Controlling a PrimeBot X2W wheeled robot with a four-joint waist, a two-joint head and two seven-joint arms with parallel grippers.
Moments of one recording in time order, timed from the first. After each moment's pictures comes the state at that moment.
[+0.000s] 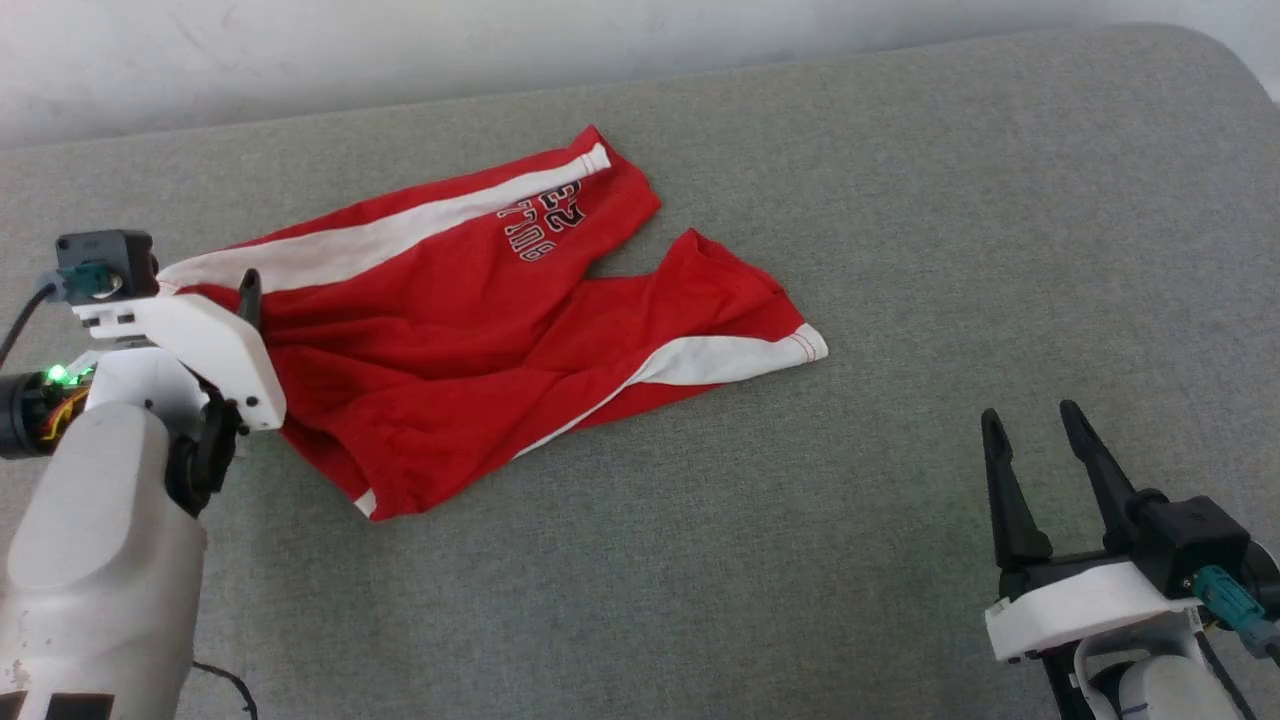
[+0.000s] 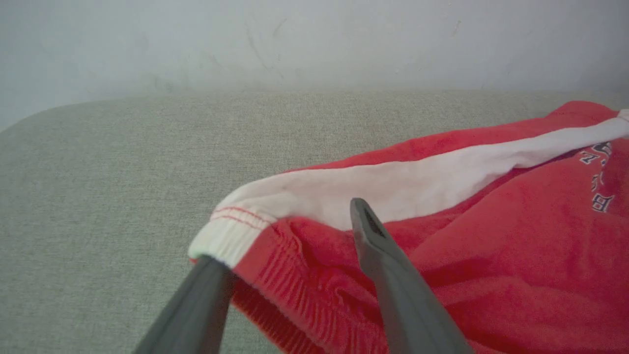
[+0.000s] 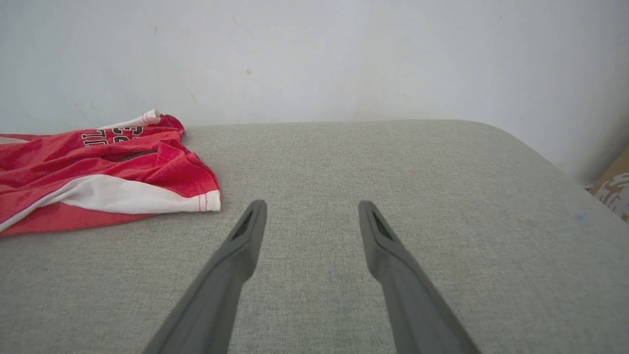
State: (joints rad) left arm -0.65 0.40 -0.16 0.66 -0.42 0.04 0.17; right arm -0.04 -0.05 -0.03 0.12 0.10 0.13 -0.24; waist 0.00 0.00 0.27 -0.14
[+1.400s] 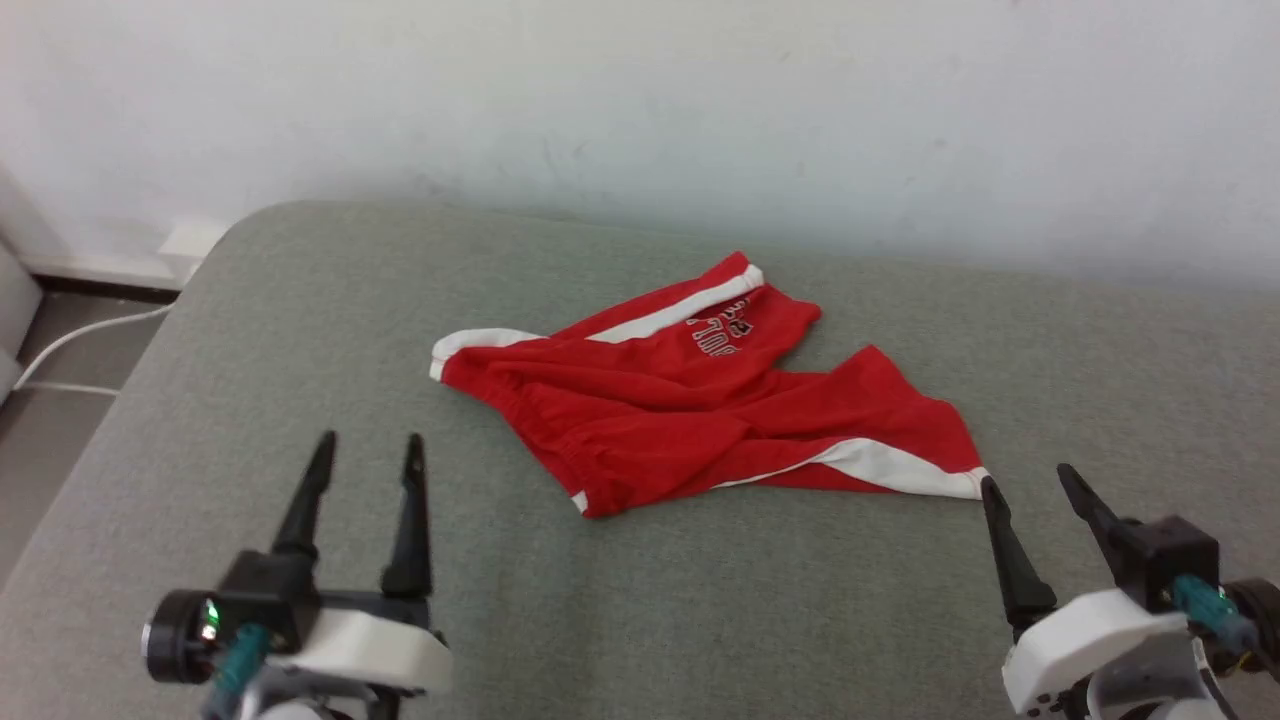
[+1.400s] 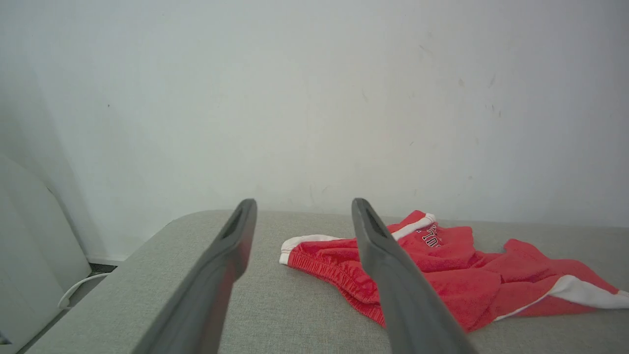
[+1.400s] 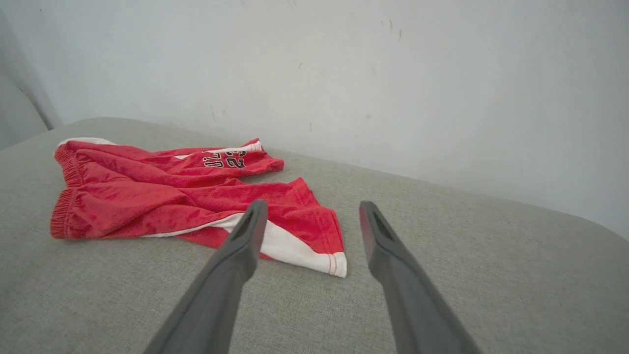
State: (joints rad) left arm -0.02 0.29 -0.22 0.00 -0.30 0.15 -0.26; right arm 0.05 -0.08 -0.03 0.03 0.04 0.13 -0.04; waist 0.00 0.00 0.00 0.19
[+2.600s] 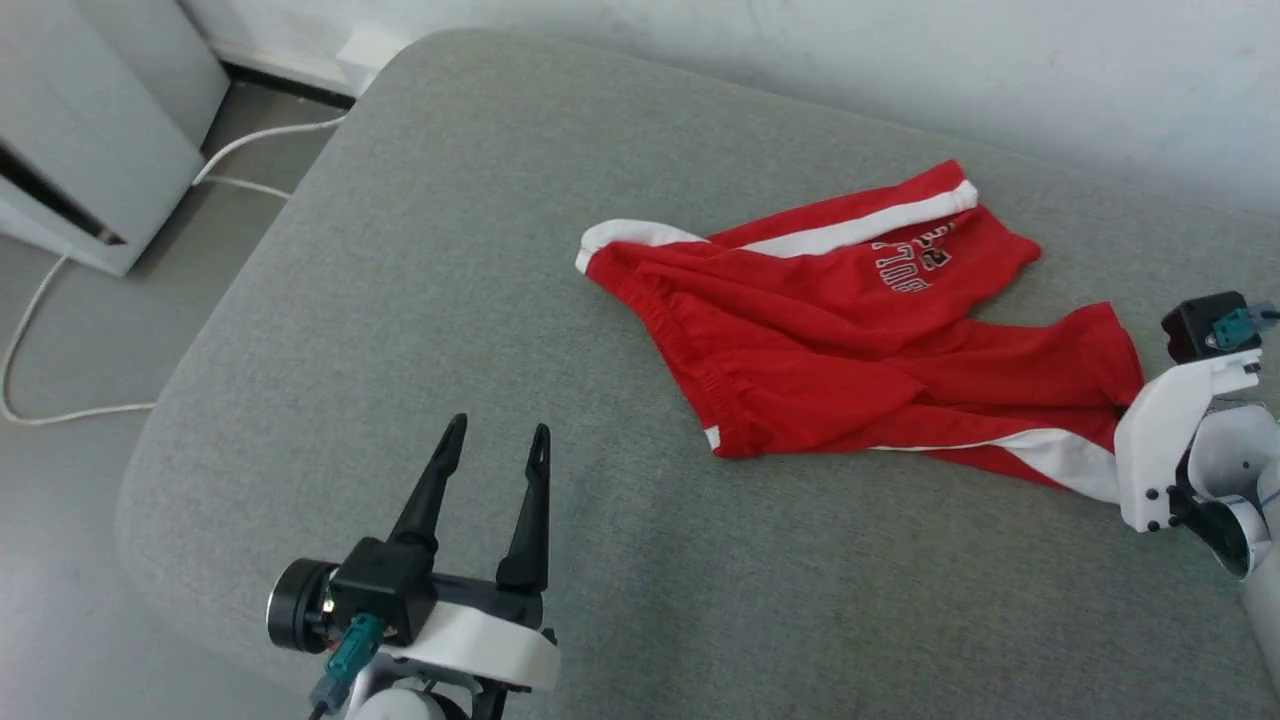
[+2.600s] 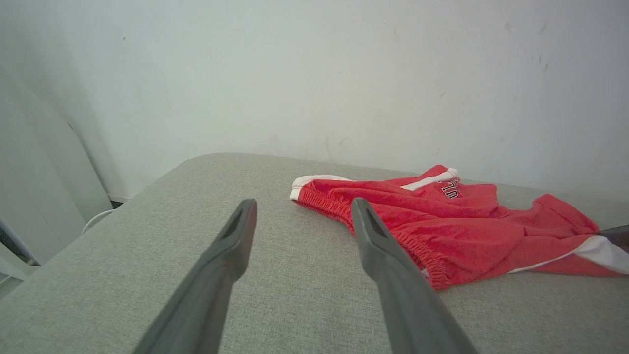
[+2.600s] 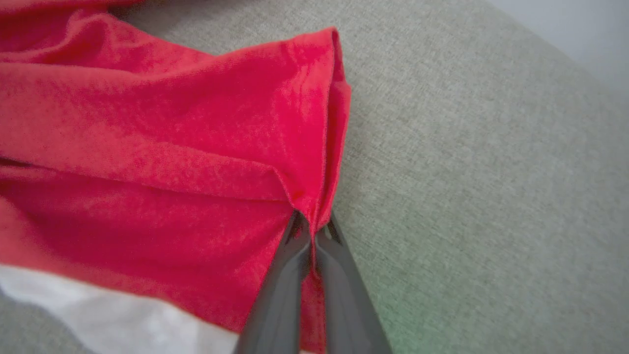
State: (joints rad) left arm -0.03 0.06 -0.21 0.01 -0.13 0.01 -0.26; right arm -0.49 -0.41 0.16 0.61 0.29 0.13 0.49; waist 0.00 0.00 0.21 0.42
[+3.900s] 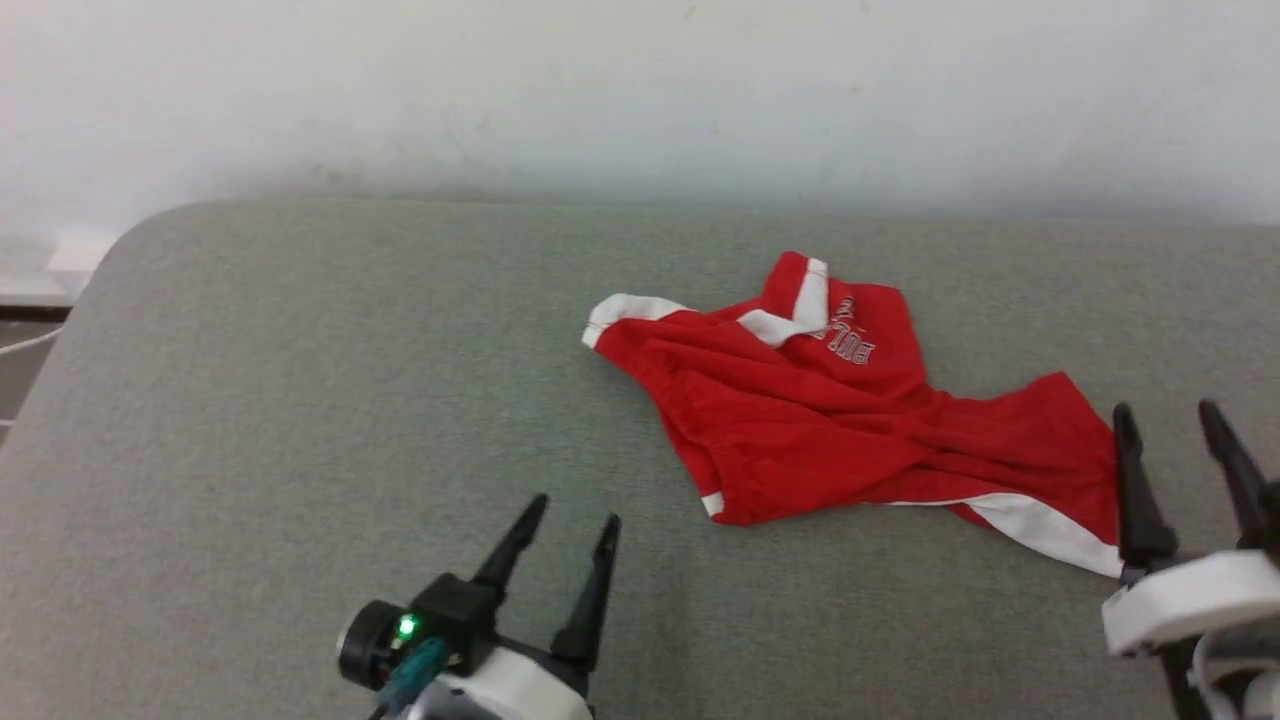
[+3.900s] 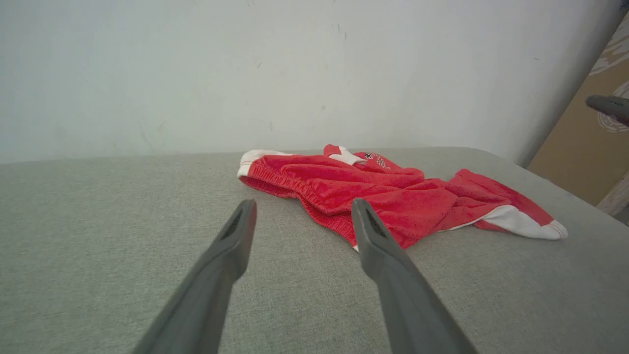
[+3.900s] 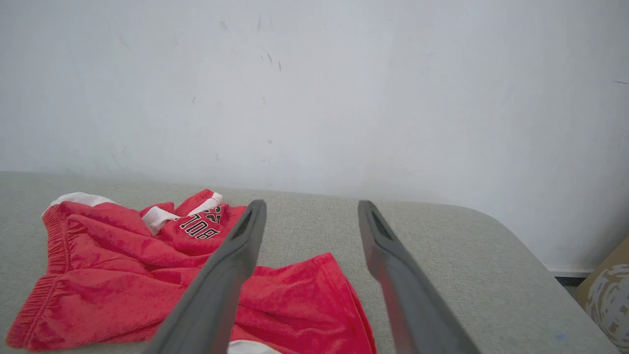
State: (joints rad) left arm -0.01 0.07 -0.28 0.15 -0.15 -0.12 -0.25; right arm -0.03 -0.14 -0.18 0.03 0.10 0.13 -0.10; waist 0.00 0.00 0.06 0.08
